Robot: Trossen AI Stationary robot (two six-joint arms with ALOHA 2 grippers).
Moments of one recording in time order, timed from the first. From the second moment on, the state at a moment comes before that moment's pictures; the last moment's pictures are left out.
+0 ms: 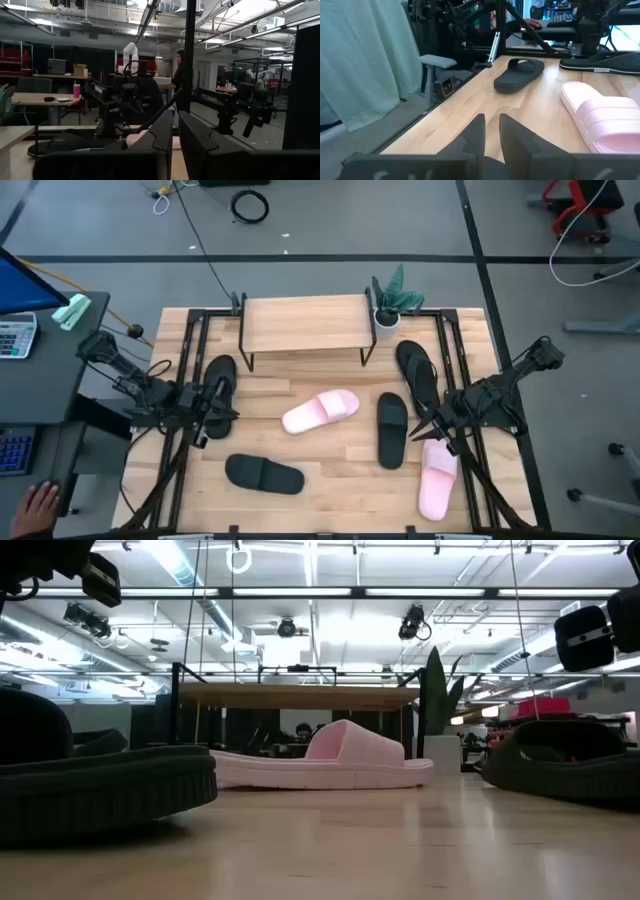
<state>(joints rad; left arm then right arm) -0.60 0.38 0.02 0.70 -0.40 0.04 0.53 0.16 0.01 0.03 0.02 0.11</state>
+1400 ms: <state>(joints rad) -0.60 0.38 0.02 0.70 -0.40 0.04 0.53 0.16 0.01 0.03 0.02 0.11</state>
